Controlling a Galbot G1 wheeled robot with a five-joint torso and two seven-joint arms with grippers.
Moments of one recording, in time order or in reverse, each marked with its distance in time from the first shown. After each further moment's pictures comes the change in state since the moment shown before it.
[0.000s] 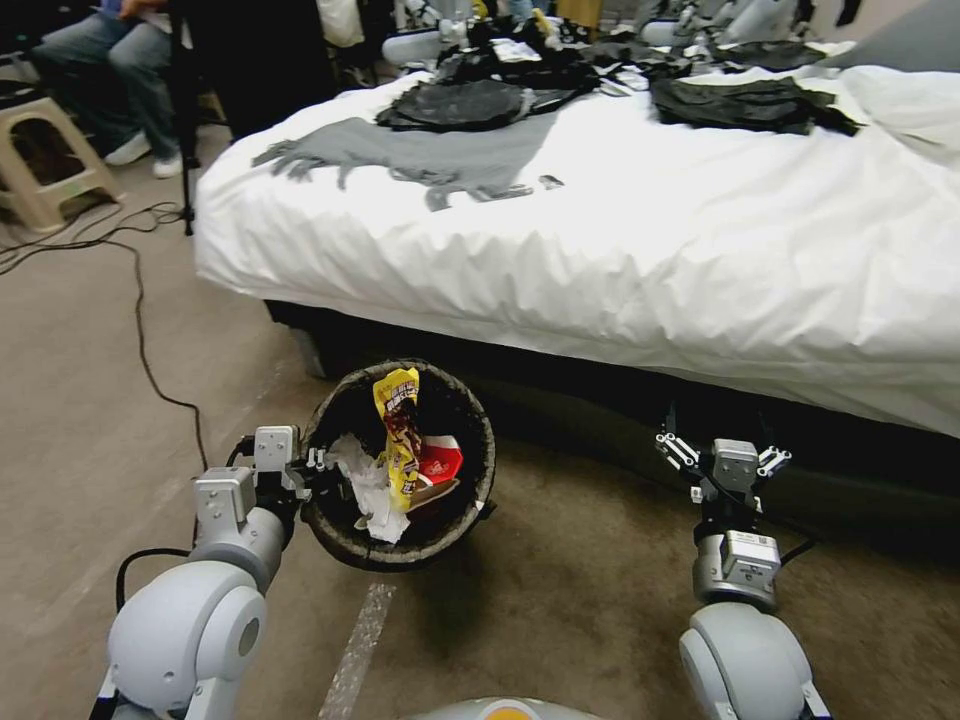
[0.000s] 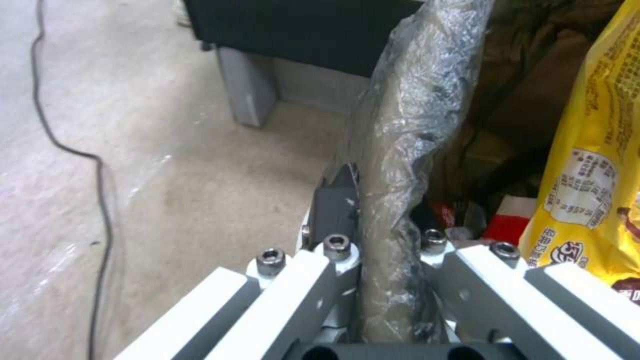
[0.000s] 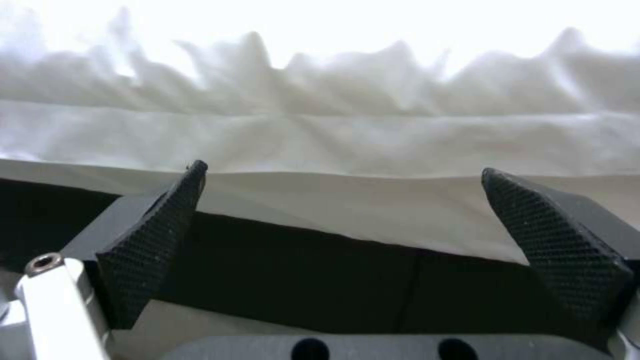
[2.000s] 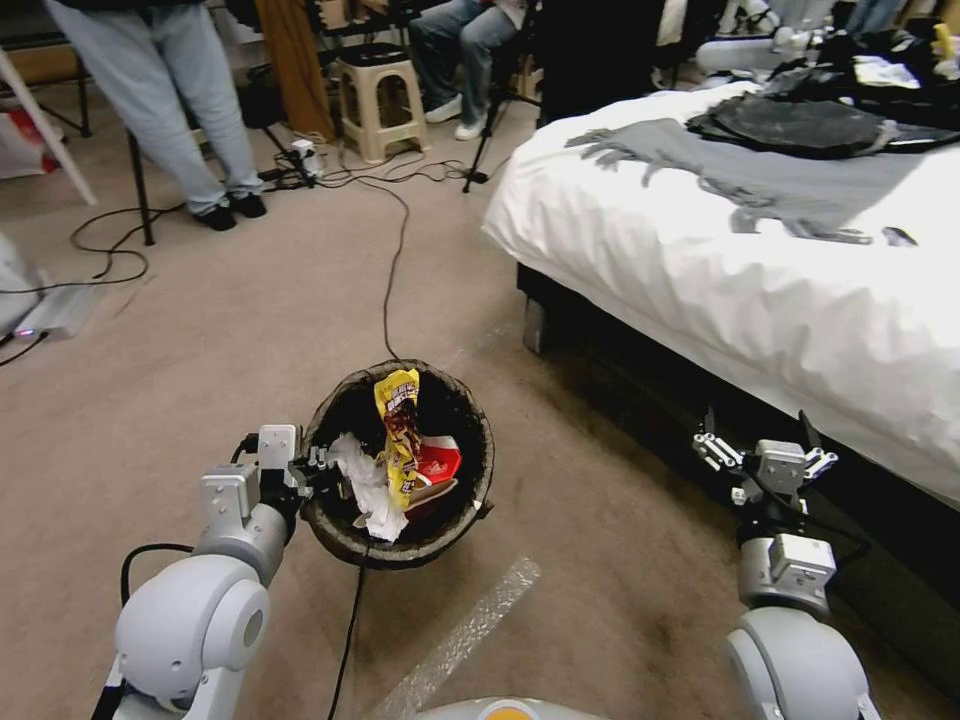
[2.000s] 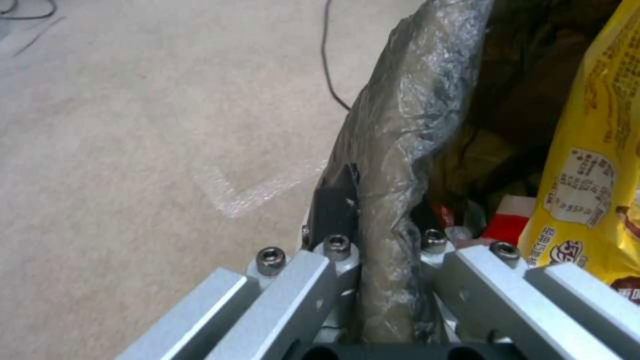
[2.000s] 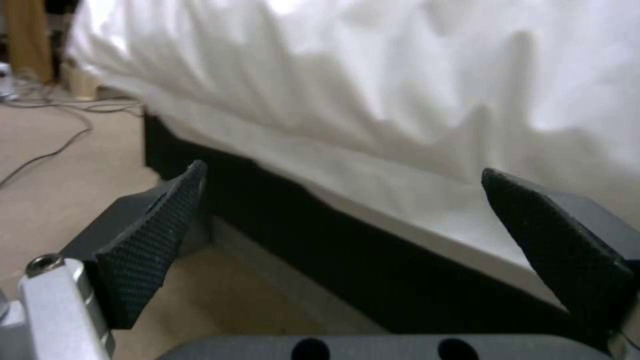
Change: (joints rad) left arm -0.017 0.008 0.002 0.029 0.018 0.000 0.014; right arm -0.058 -0.014 0.102 0.016 0.050 0.036 -0.101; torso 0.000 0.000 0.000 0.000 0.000
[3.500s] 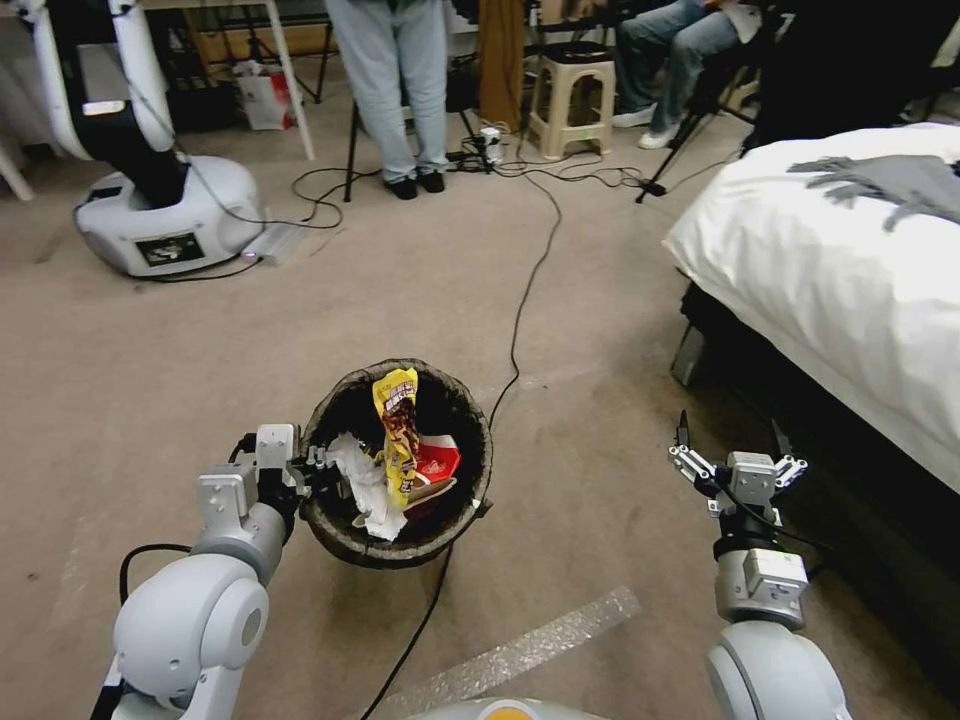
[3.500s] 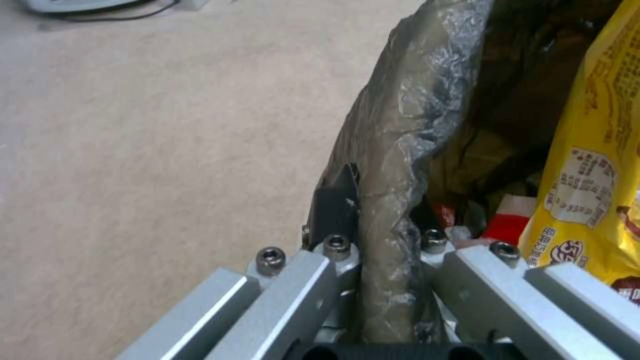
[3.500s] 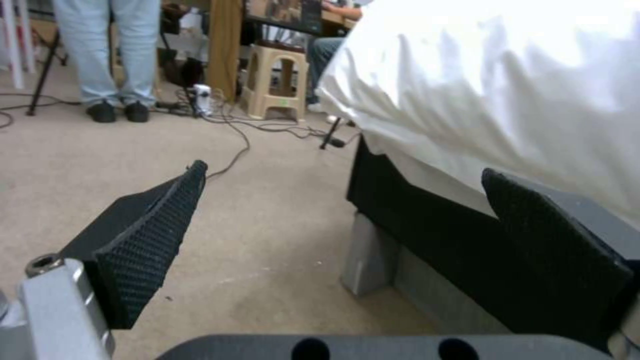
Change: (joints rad) left arm -0.002 -0.006 -0.007 0.001 -0.012 0.000 -0.007; right arm 0.003 0.006 -0.032 -0.009 -0.032 0.012 0.021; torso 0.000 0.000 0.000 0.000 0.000
